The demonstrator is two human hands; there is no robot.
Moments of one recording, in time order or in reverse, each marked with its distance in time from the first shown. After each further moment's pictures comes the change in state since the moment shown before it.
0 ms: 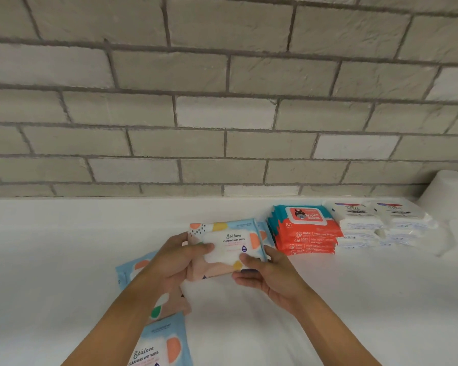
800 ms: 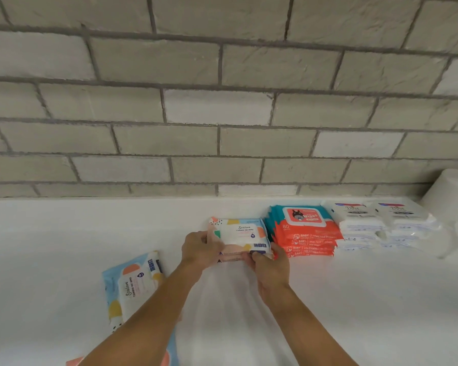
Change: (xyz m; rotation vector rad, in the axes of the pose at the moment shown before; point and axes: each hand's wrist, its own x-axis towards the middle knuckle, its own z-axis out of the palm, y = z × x) left_hand 0.078 -0.031 0.041 0.384 0.304 0.110; right_hand 0.076 0.038 -0.021 0.147 0.601 -0.130
